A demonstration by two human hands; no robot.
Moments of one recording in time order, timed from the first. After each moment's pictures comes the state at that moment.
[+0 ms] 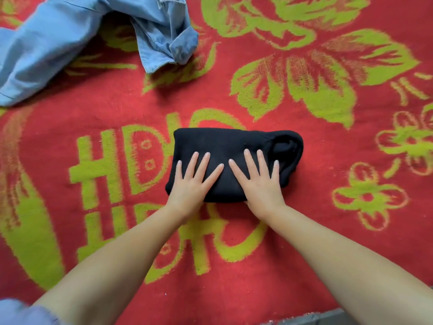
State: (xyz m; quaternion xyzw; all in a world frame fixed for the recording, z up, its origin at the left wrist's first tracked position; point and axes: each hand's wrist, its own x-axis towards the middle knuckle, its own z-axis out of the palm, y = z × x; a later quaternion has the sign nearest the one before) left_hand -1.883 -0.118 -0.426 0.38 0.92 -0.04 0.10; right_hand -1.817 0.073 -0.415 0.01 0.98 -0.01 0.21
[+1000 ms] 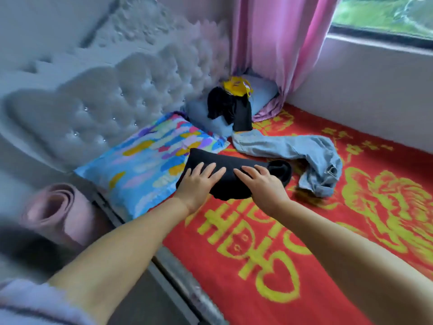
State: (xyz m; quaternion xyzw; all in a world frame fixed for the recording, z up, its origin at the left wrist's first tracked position) left_hand -1.671 -0.293 -0.052 -0.11 0.99 -0.04 -0.04; right_hand -1.789 -0.112 -0.035 -0.49 0.87 0.03 -0.02
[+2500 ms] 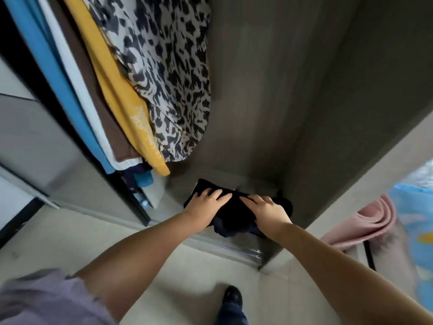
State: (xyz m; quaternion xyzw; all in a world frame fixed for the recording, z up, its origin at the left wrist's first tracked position) left_hand -0.827 -0.629 -0.130 -0.58 0.80 0.05 0.12; right_hand -1.038 -0.648 -0.135 -0.85 0.50 0.09 0.11
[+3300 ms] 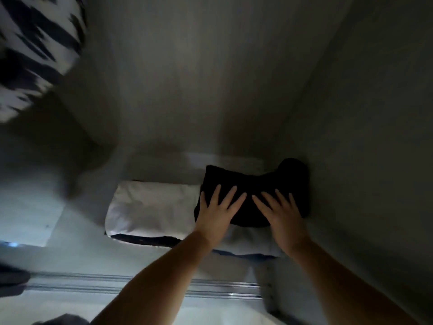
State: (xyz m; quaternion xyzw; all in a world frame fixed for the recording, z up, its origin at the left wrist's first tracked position) left_hand -0.927 -0.889 -0.585 -0.52 0.85 0.05 0.03; right_hand -1.111 -0.864 -0.542 -0.78 0.62 0.09 0.01
